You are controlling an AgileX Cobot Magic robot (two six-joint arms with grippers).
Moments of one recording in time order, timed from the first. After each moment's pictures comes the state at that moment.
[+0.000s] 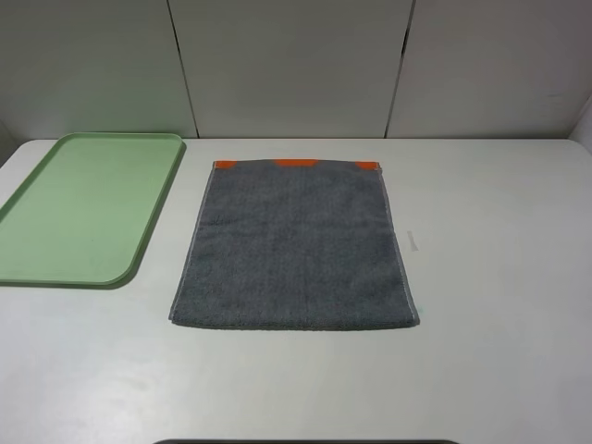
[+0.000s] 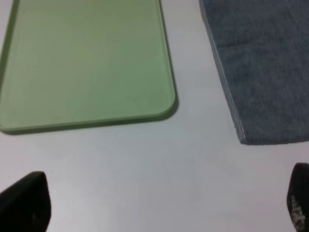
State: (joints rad) left arm 0.03 0.00 -0.49 -0.08 1.06 0.12; right arm -0.02 -0.01 -0.49 0.03 1.02 0.07
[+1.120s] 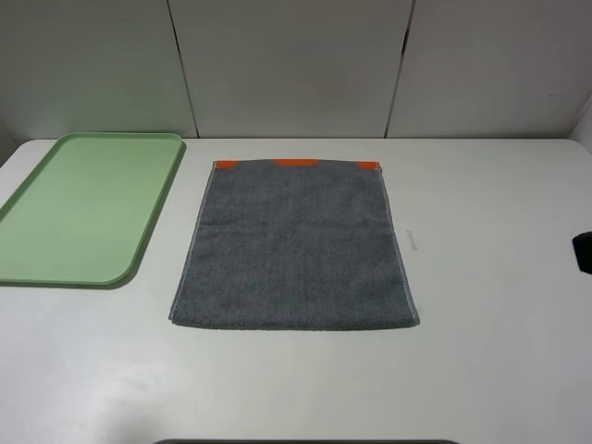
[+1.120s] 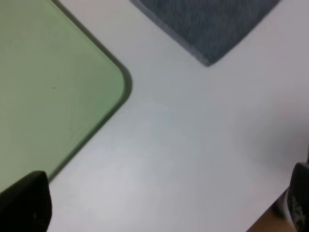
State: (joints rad) left arm -0.46 0.64 -0.71 0.09 1.04 0.39; right arm 0.33 0.58 -0.75 0.23 1.01 -0.37
